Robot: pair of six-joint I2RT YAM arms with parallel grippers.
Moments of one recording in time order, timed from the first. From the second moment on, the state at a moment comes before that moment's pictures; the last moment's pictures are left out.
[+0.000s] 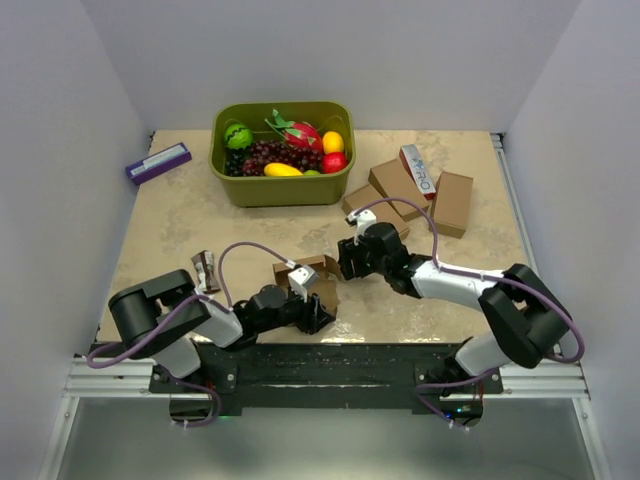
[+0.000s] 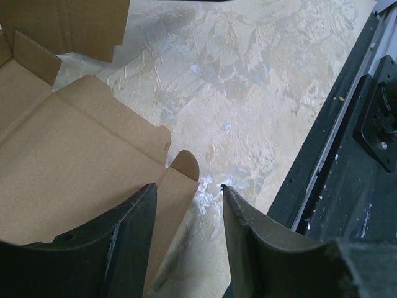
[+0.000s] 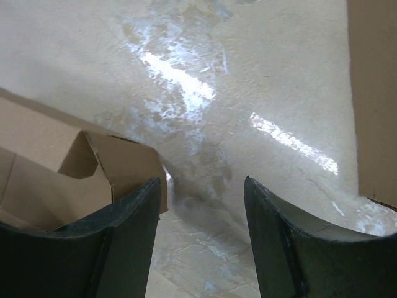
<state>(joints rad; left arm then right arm) -1.00 1.58 0.22 0.99 0.09 -0.49 0.69 1.48 0.66 0.17 0.00 0.25</state>
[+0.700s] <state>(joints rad) -0.93 1.65 0.18 1.12 0.24 -0.49 0.76 1.54 0.65 0.30 -0.19 0.18</state>
